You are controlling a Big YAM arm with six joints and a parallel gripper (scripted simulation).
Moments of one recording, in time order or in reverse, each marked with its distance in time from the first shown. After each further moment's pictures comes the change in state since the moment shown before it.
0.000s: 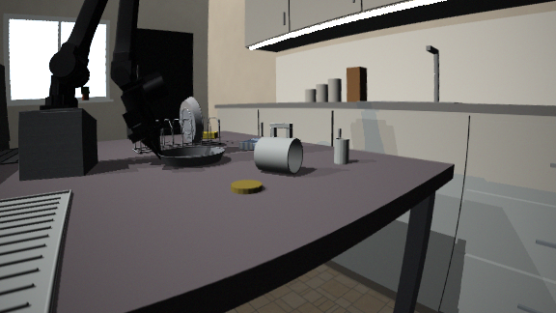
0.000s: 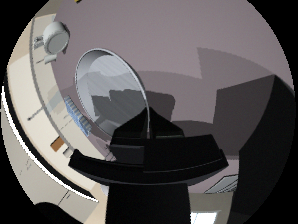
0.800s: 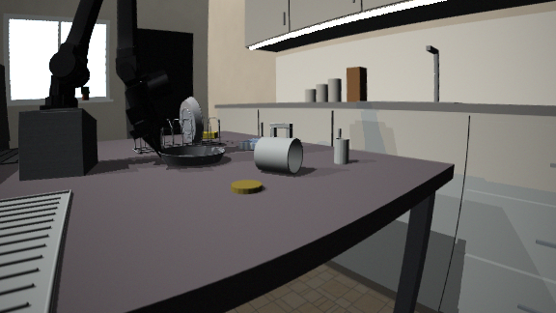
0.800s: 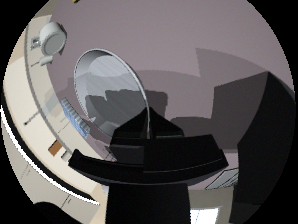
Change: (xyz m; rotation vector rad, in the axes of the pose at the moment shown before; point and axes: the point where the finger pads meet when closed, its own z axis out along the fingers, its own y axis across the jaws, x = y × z) arm 0.000 0.003 -0.005 0.062 -0.001 0.002
